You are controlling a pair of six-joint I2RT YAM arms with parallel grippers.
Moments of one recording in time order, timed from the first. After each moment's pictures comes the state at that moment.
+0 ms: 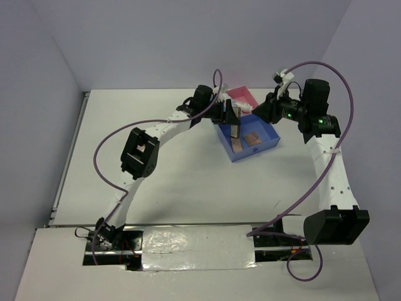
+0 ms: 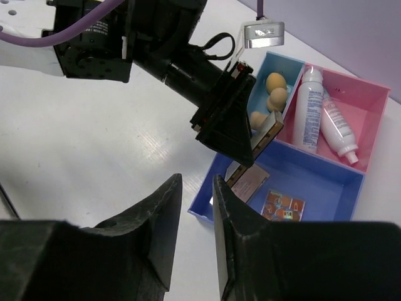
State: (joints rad) left arm -0.57 2.40 2.06 -0.10 0.62 -0.59; right arm -0.04 1.25 1.38 -0.56 -0.81 -0.25
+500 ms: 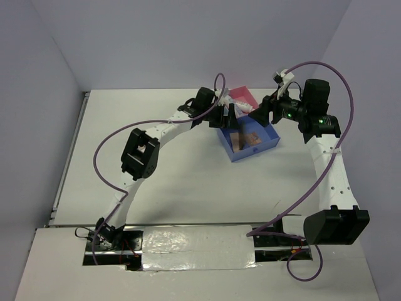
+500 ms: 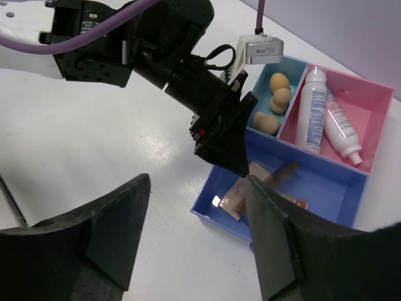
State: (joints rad) left arm -0.59 2.39 2.08 -0.27 0.51 -0.50; right arm -0.04 1.25 1.38 -0.56 -0.82 -0.24
